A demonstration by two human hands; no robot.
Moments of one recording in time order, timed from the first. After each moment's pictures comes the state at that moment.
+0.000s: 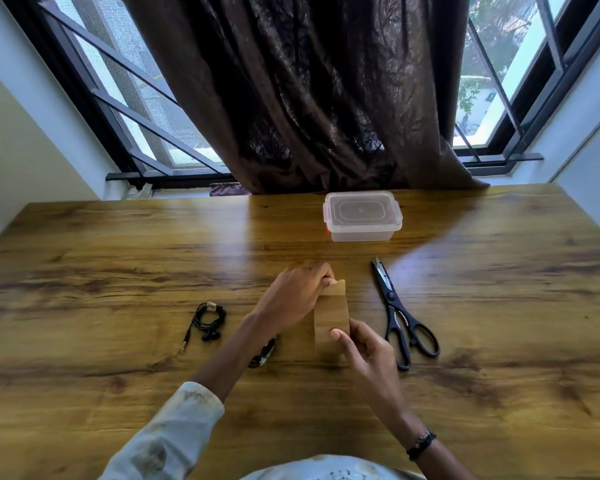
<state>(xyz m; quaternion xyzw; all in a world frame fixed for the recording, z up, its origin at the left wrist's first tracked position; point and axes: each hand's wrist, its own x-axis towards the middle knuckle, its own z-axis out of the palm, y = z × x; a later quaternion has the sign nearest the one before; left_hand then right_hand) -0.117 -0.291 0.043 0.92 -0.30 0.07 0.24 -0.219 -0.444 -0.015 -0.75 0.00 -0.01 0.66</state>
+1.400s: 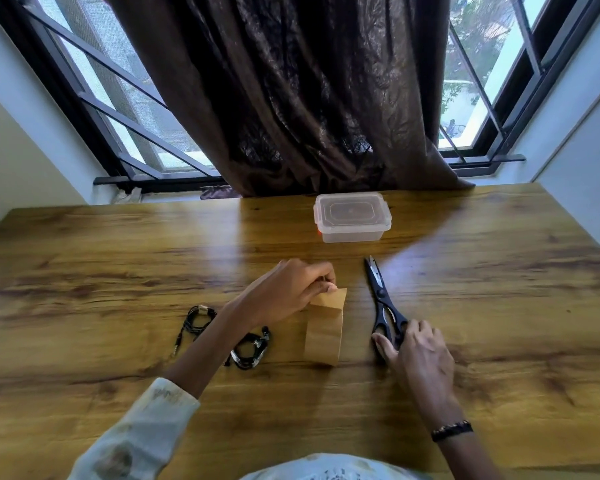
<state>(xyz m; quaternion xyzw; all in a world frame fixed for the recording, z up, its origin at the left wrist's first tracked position) -0.114 -0.284 0.073 0.87 -0.38 -0.06 0.31 -0.207 -0.506 -0.006 -0.99 0.16 0.05 0.02</state>
